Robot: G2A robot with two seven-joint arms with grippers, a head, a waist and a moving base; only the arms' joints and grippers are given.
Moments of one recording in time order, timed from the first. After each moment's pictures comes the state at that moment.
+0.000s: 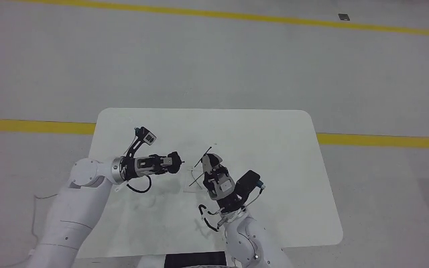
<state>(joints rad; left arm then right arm) 1.36 -1.25 -1.40 -1.36 -0.53 -0.34 -1.39 -1.79 -1.36 1.03 -1.84 -1.12 -0.23 -0.45</state>
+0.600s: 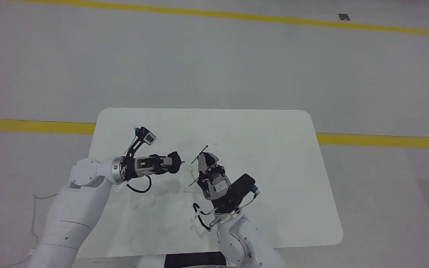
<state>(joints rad) 1.36 -1.25 -1.40 -1.36 -0.53 -0.34 -1.39 -1.76 -1.38 0.96 -1.81 -1.24 -0.11 -0.56</state>
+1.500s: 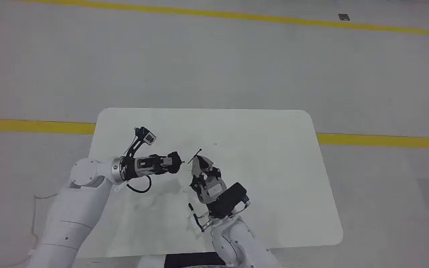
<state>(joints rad) 1.36 -1.25 -1.40 -1.36 -0.53 -0.34 -1.39 -1.73 -1.38 0.91 -1.78 -1.39 -0.01 -0.65</state>
